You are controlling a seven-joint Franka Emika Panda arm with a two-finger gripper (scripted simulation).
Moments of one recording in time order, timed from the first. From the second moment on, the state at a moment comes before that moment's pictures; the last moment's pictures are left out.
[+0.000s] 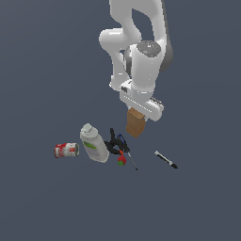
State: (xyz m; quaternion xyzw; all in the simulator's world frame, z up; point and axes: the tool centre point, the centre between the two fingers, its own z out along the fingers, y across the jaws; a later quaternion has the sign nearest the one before) arm -0.075 0.081 0.180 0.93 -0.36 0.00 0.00
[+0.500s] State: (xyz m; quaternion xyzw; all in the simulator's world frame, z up) arm -0.035 0.019 0.250 0.93 -0.36 0.00 0.00
